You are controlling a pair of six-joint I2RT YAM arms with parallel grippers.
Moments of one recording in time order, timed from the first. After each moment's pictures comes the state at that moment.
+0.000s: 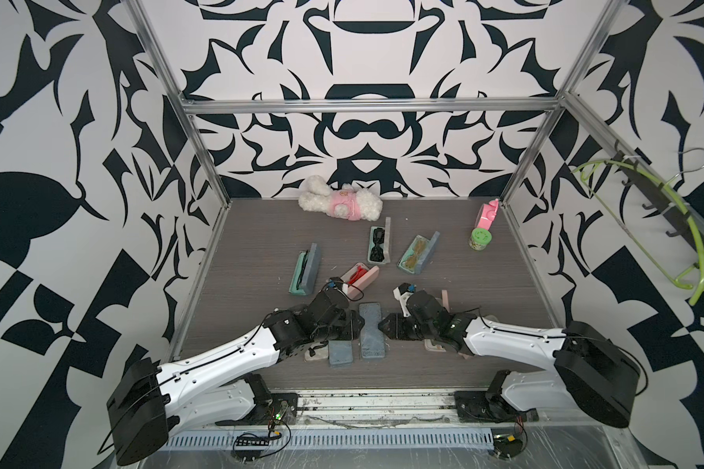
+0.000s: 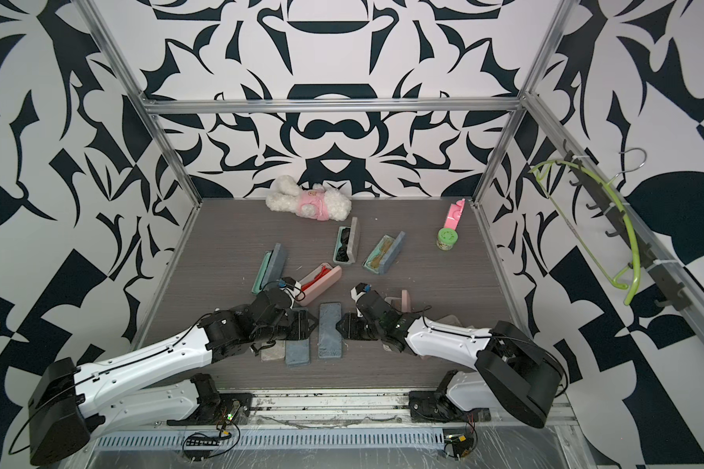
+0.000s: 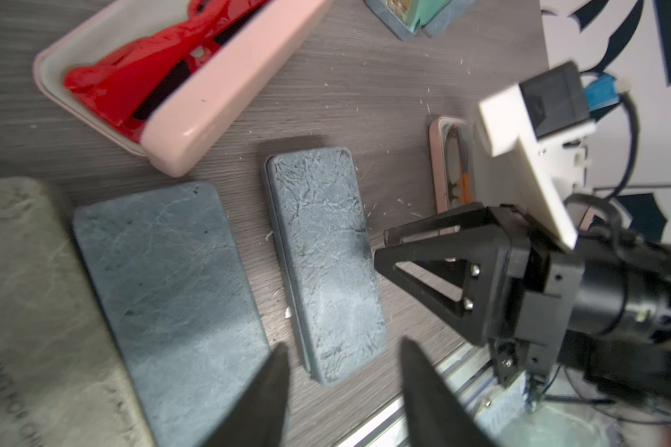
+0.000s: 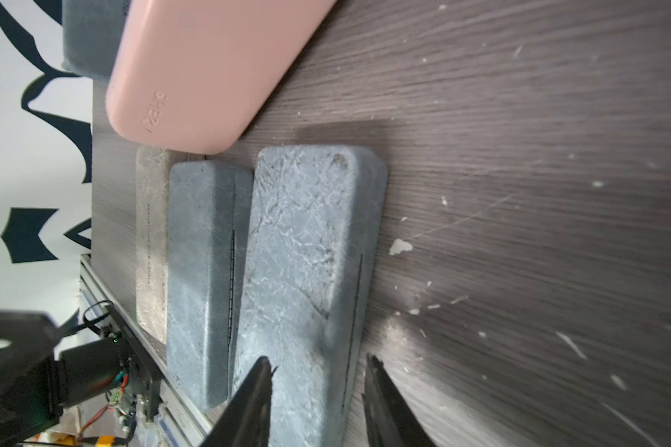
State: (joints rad) left arm -0.99 1.05 0.68 -0.44 -0.01 -0.84; right arm 0.85 1.31 0.50 0.00 -0.21 0.89
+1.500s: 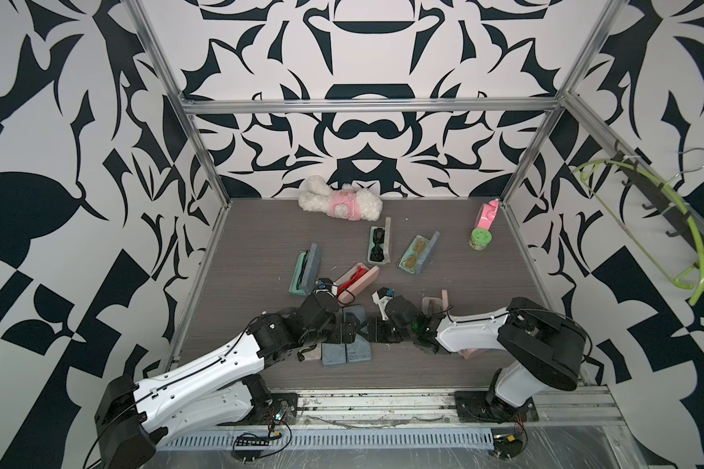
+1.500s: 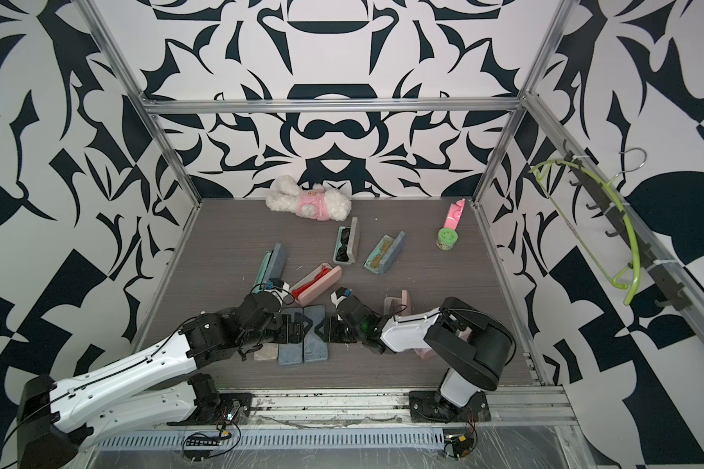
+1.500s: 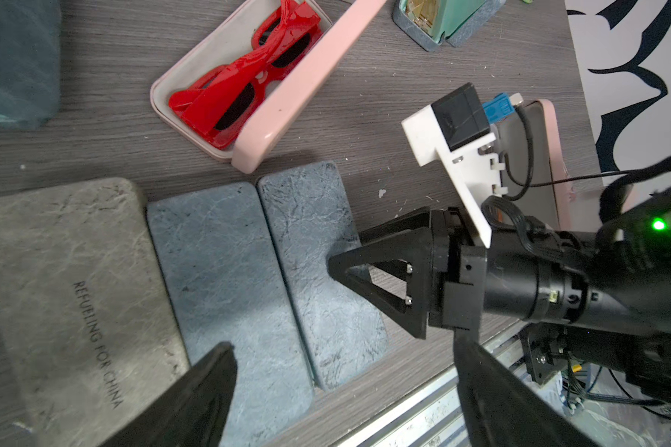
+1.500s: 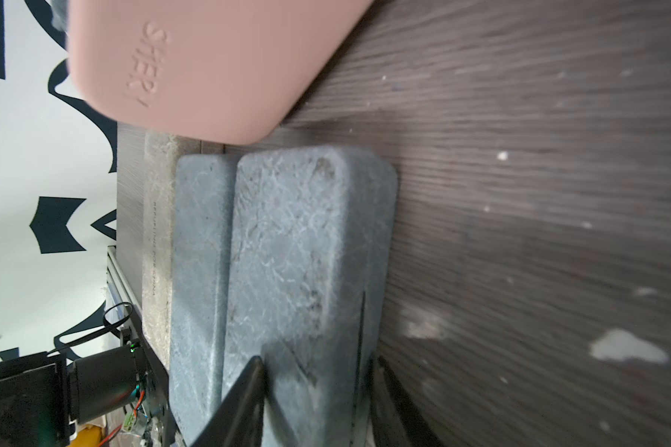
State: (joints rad) left arm -0.99 0.94 0.69 -0.59 -0.08 -0.81; right arm 0.95 1.62 0.56 0.33 -0.23 0.97
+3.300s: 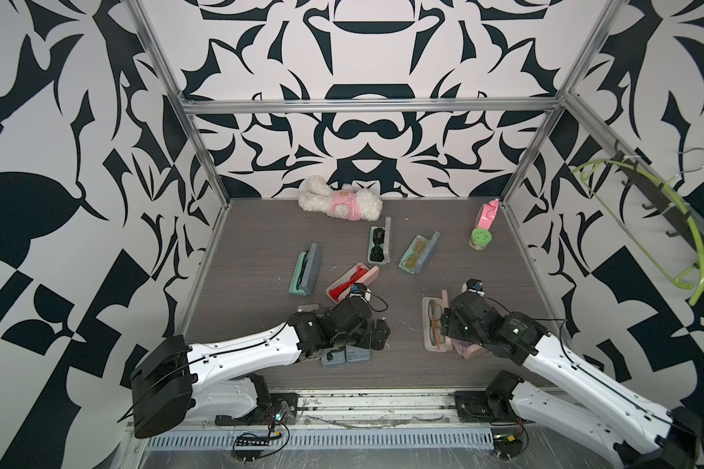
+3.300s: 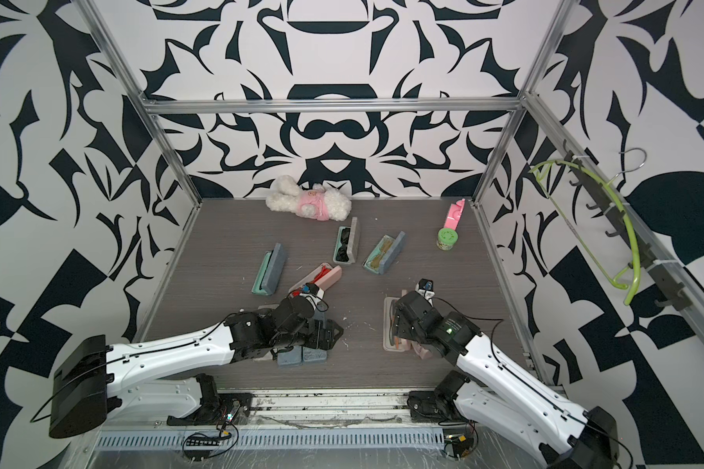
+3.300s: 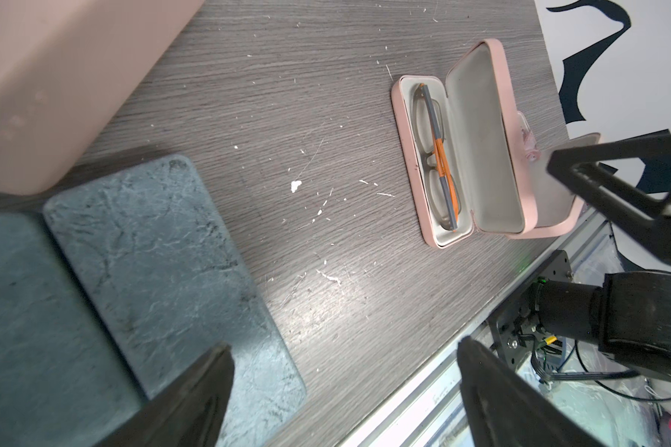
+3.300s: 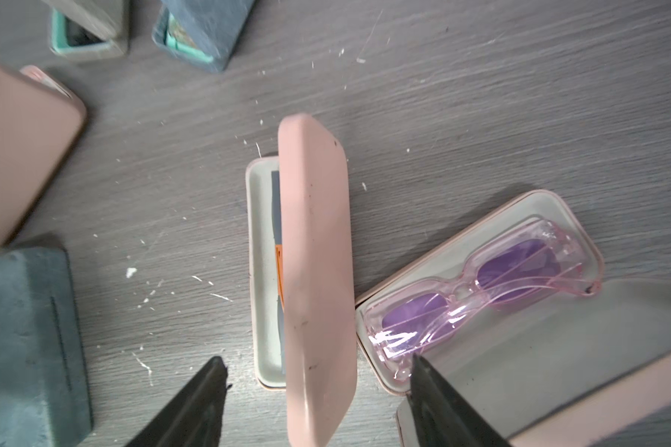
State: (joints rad) left arm -1.13 1.22 0.73 -0.33 -0.04 -0.82; right arm 0.69 0.84 0.65 -0.92 0.26 0.85
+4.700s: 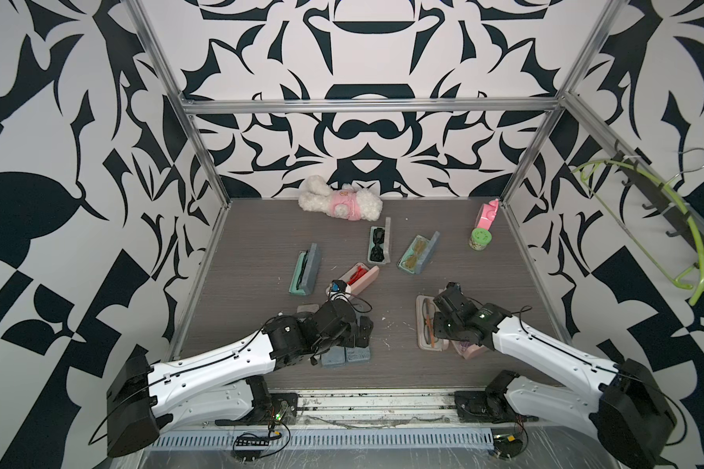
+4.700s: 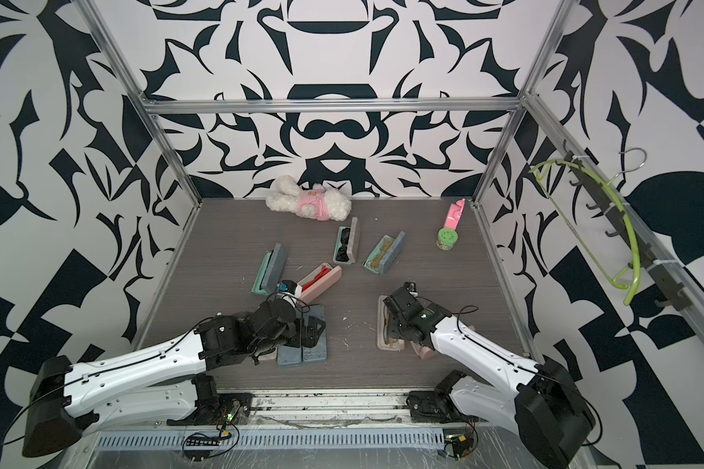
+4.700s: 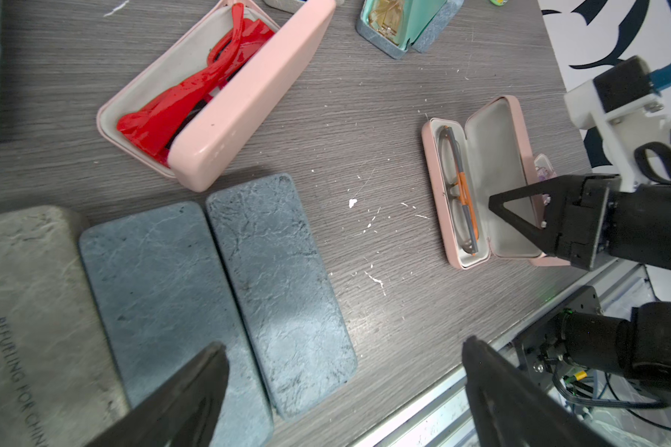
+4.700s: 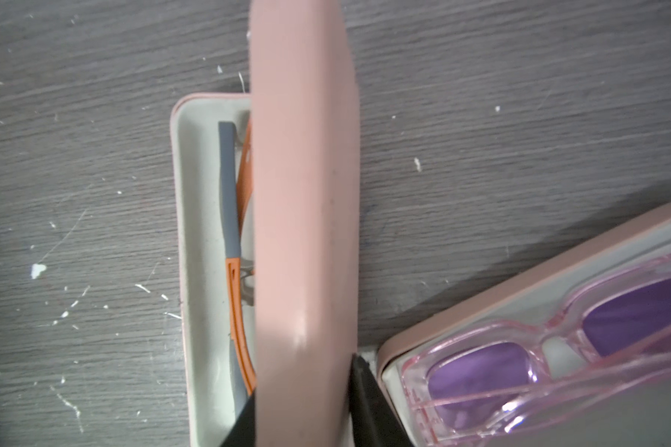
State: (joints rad) left arm -1.13 1.03 0.73 -0.52 -0.20 -0.85; right arm 0.64 1.08 0.56 -0.69 0.16 0.74
